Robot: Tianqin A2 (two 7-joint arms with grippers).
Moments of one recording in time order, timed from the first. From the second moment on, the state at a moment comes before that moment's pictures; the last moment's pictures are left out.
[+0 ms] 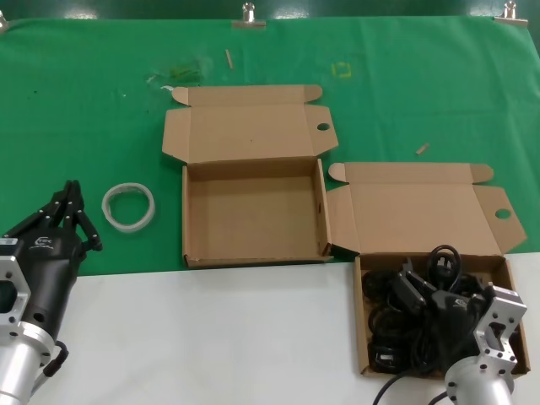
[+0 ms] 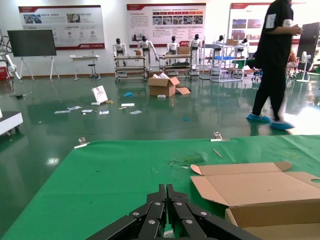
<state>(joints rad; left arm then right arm) 0.00 -0.30 1.60 -1.60 -1.80 0.00 0.00 -0.02 0.12 -1.74 1.41 2.00 0.30 -0.01</state>
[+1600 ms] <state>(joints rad) 0.00 -0.30 1.60 -1.60 -1.80 0.00 0.00 0.22 0.24 -1.88 1.56 2.27 0.21 0.01</state>
